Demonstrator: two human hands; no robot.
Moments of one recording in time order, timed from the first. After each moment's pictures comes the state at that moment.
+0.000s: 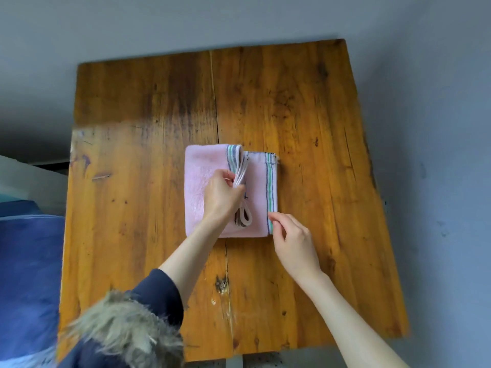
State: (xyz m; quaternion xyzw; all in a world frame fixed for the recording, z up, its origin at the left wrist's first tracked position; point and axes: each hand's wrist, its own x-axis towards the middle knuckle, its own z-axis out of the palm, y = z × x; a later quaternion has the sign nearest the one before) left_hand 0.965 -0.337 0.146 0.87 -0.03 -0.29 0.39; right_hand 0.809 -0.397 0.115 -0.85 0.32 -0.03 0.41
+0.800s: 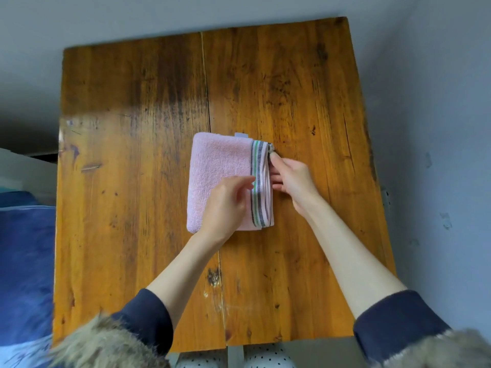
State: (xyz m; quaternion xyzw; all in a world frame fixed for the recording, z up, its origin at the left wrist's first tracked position) left_hand 0.932 -0.328 0.134 0.87 -0.30 -0.21 0.34; right_hand 0.881 -0.467 0.122 -0.59 0.44 0.01 0.67
